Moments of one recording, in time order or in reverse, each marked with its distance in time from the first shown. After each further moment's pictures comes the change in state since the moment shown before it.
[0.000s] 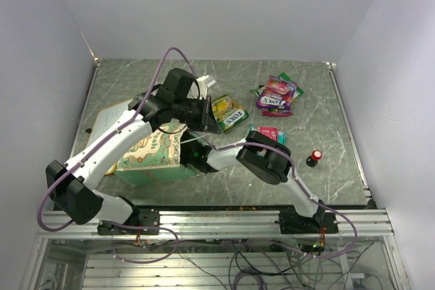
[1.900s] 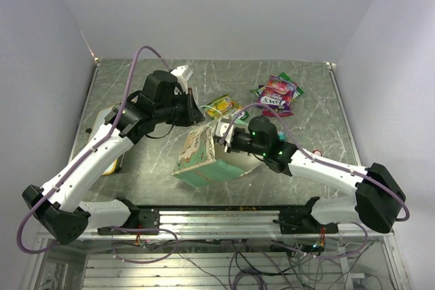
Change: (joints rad) left arm 0.006 -0.179 -0.026 0.013 -0.351 -0.043; right arm -0.250 -1.023 -0.659 -0.277 0.287 0.272
